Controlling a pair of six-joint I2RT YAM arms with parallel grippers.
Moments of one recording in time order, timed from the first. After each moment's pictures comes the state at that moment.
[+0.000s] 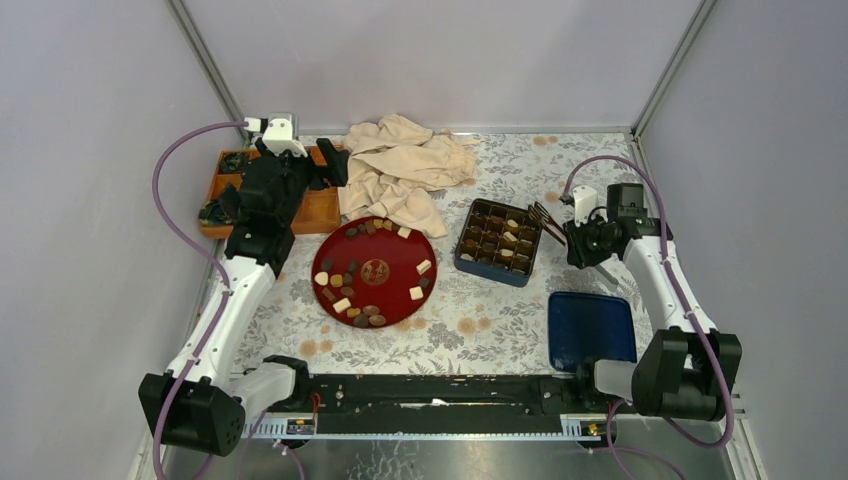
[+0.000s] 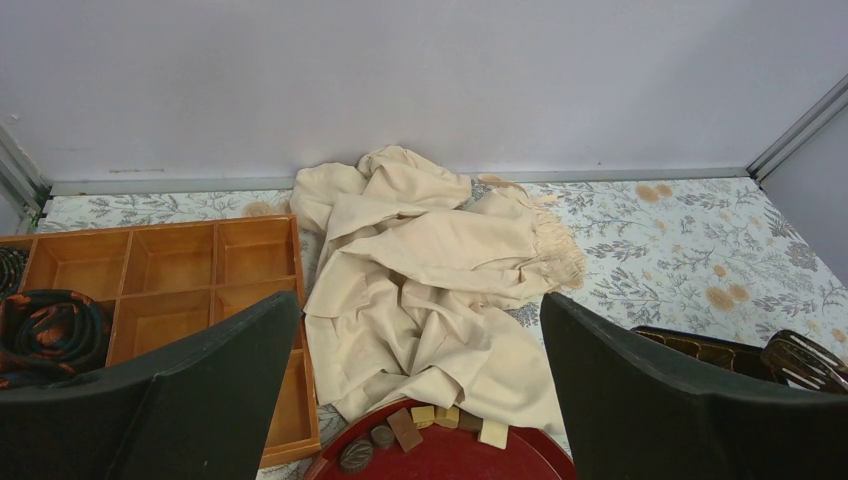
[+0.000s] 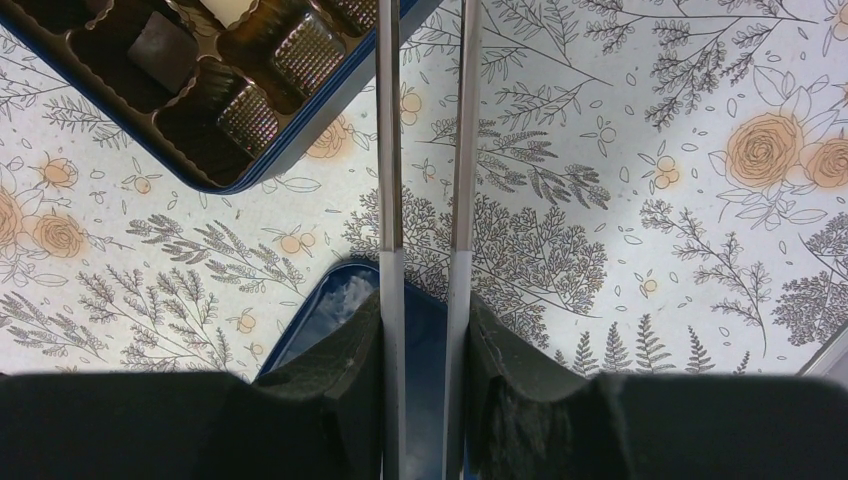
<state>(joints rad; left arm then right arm) -0.16 1.09 1.00 0.05 0.04 -0.18 -0.07 1.24 0.94 -0.78 -0.30 -0.49</state>
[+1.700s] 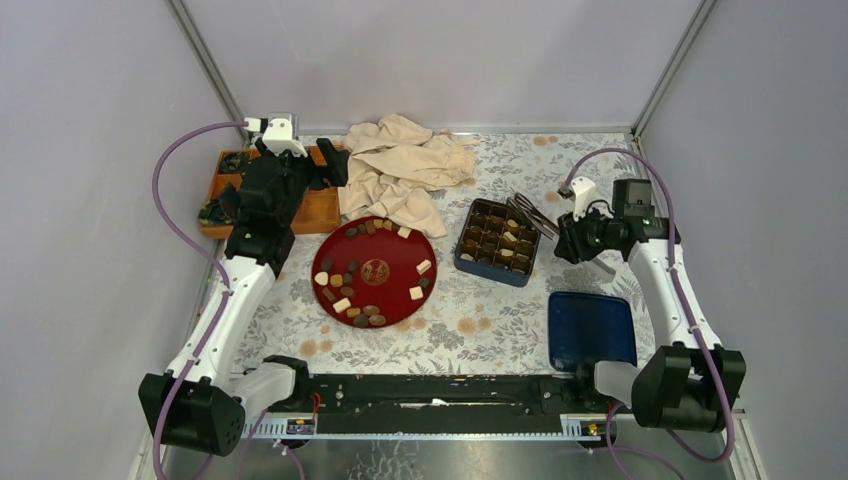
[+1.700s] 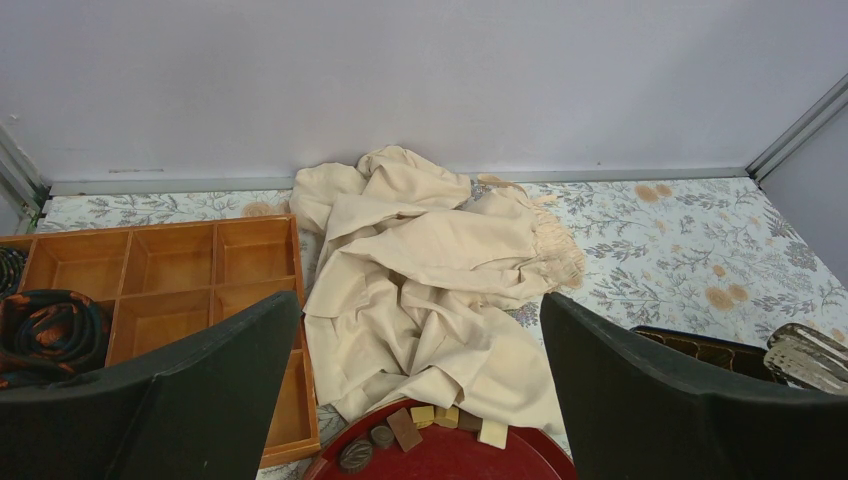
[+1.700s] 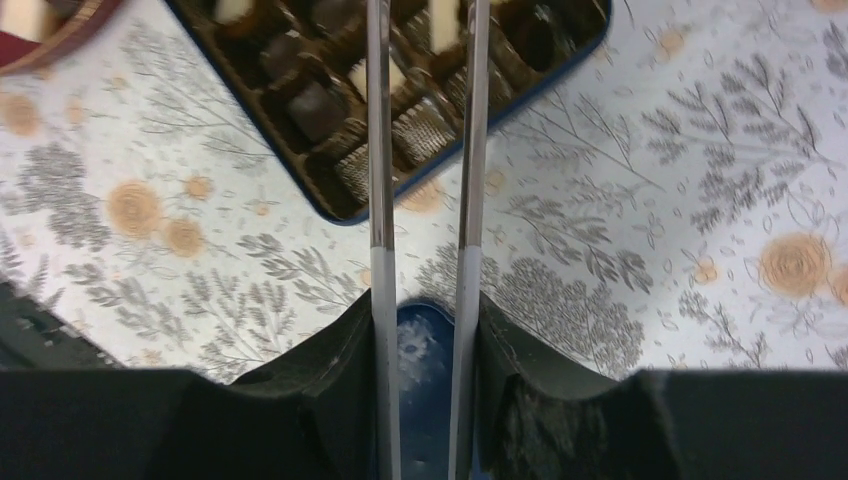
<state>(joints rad) -0.16 1.09 1.00 0.05 0.04 -0.18 -0.07 1.20 0.97 -0.79 -0.49 -0.52</state>
